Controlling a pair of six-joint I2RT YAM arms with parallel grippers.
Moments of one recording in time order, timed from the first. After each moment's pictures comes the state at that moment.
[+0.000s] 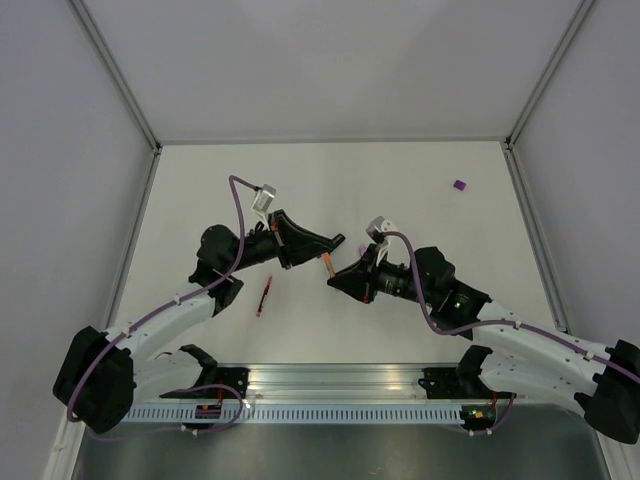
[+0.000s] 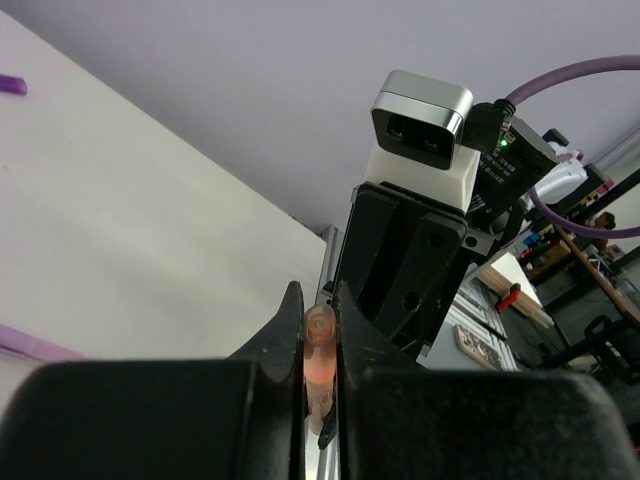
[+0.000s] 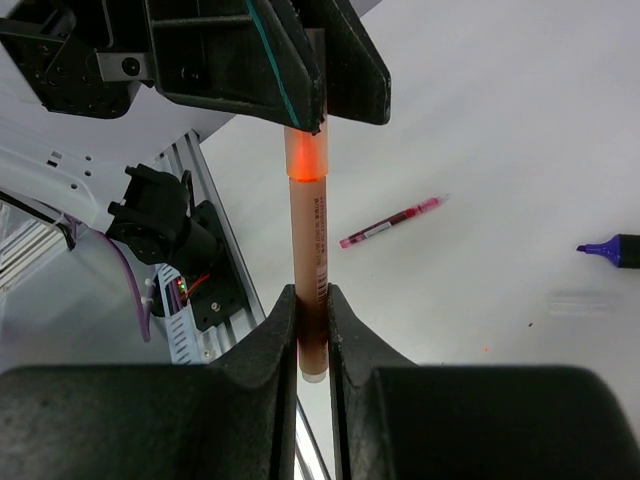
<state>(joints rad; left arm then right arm) -0.58 1.12 0.58 0.77 0.73 -0.80 0.89 0.94 0.56 0.28 -0.28 0.44</state>
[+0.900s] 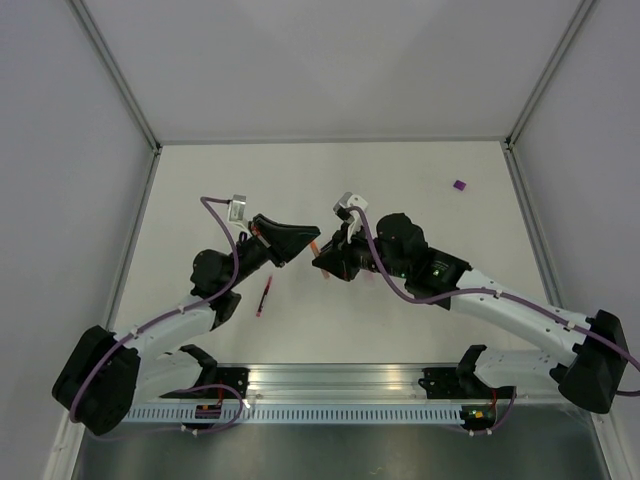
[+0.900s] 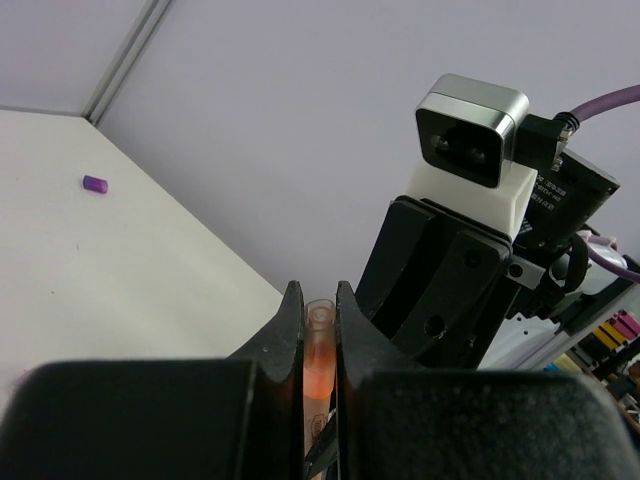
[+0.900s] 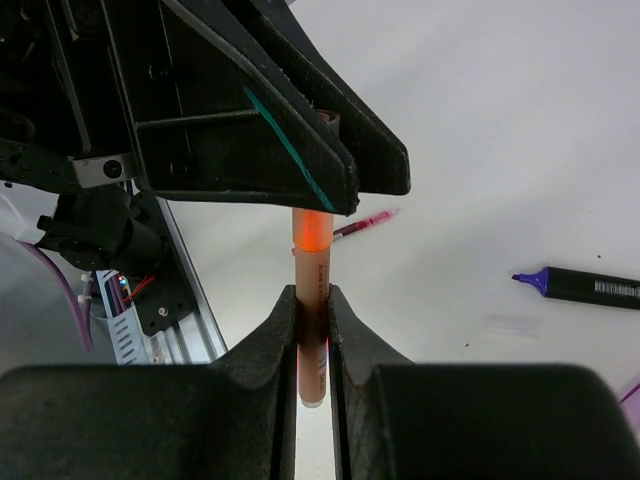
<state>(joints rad) -0.58 1.11 0.40 1.14 0.44 -0.93 0.90 1.18 0.94 -0.03 -0.22 0.26</state>
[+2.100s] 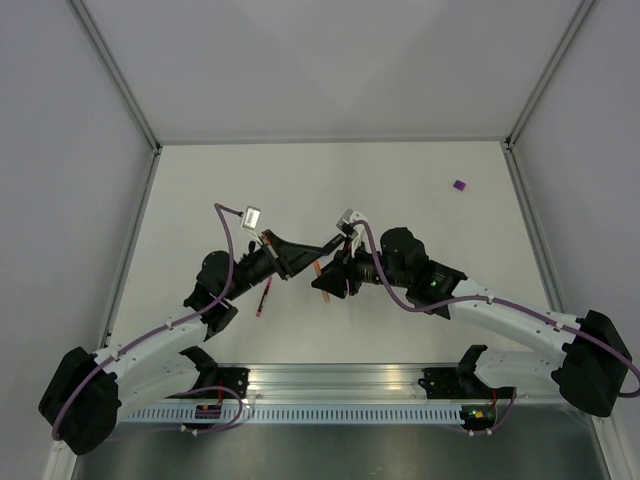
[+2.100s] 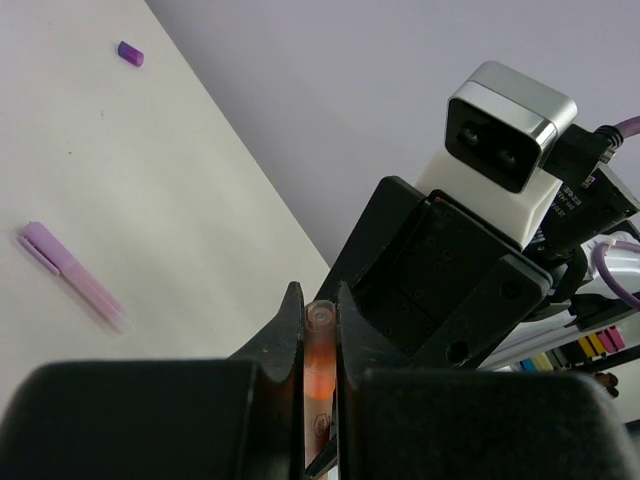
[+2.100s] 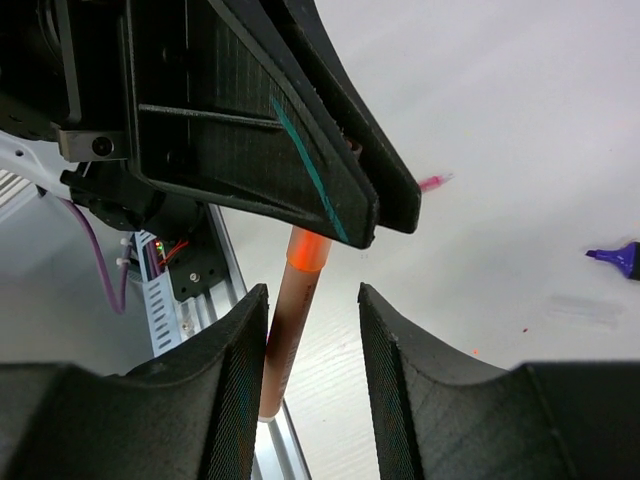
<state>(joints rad) -0.66 0.96 0.39 0.72 0.34 -0.95 0.88 1.16 0.76 0.12 -0.37 0.32</state>
